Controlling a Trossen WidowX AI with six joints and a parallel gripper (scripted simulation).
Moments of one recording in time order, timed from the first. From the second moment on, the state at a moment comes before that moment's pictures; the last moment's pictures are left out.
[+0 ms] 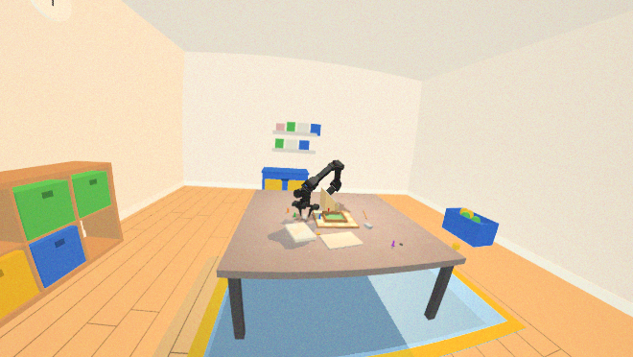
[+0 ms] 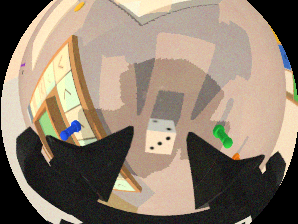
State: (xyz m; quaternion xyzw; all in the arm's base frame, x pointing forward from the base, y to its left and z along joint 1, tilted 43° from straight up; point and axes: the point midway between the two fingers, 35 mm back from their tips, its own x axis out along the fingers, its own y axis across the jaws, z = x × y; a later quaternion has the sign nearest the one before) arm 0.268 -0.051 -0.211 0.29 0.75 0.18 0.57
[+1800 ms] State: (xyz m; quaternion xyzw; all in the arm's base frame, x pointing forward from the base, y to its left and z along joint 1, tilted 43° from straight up) arm 0.310 -0.068 -0.084 0.40 0.77 0.02 0.50
